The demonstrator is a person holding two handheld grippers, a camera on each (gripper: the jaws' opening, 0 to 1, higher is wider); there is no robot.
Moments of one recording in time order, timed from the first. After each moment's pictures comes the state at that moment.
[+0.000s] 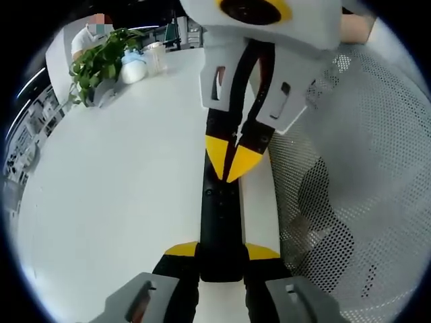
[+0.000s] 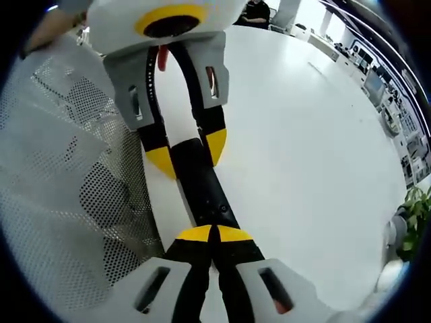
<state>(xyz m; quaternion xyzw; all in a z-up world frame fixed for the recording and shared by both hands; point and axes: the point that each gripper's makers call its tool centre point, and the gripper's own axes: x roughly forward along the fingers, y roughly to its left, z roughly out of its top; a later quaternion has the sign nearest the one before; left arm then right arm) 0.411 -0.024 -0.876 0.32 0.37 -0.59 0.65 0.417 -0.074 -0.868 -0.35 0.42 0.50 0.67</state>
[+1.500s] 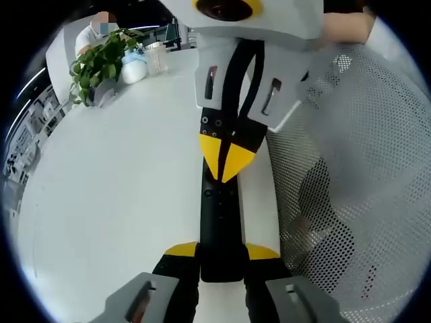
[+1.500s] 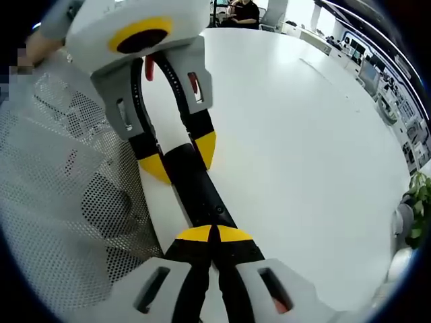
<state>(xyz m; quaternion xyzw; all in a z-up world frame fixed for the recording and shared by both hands) 0.411 -0.024 -0.876 0.32 0.37 -0.58 0.65 0.423 -0.073 -0.867 -0.31 0.43 0.49 0.69</state>
